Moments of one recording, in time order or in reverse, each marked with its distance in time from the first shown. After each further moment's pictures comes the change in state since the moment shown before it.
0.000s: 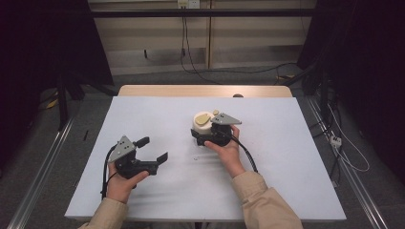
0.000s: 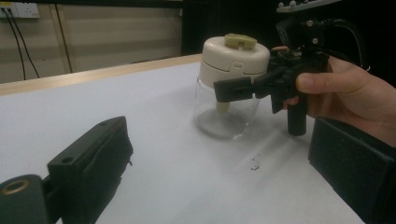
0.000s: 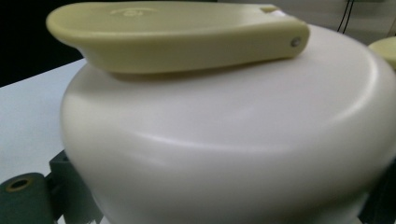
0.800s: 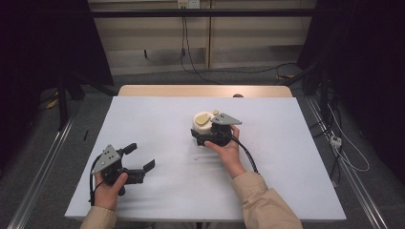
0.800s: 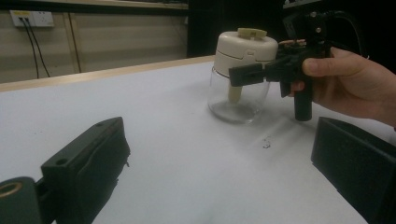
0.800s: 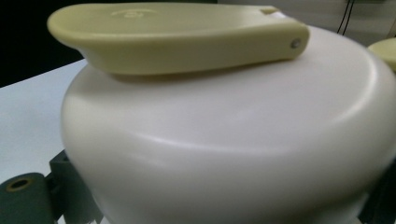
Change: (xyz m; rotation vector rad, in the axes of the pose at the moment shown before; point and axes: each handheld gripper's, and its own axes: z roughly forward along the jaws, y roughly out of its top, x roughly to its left) left arm 0.015 -0.021 -0.033 -0.033 0.018 0.023; right arm 0.000 0.000 0.000 -0.005 0.003 -0.001
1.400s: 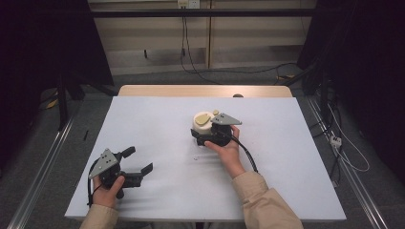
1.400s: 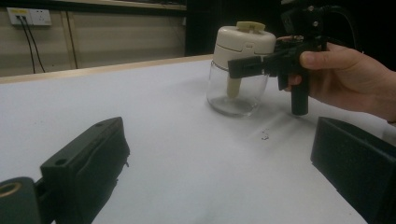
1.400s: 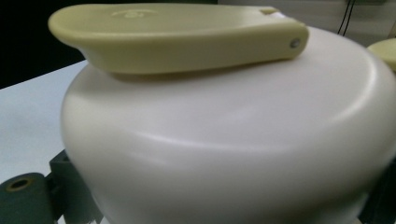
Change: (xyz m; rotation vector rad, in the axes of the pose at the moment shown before) left arm 0.003 -0.015 -0.008 -0.015 -0.007 -0.009; right arm 0.000 0.000 0.000 -0.005 0.000 0.001
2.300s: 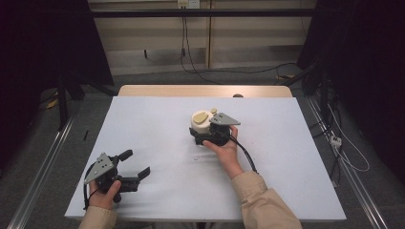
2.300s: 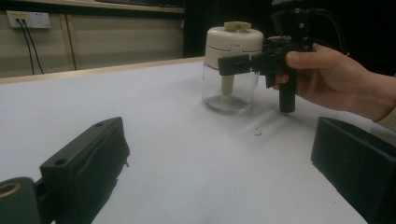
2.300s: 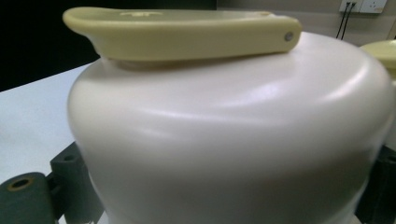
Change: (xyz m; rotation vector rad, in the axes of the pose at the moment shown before) left arm -0.003 -0.002 -0.013 -0.014 -0.011 0.004; right arm 0.002 0.000 0.004 -0.029 -0.008 -0.020
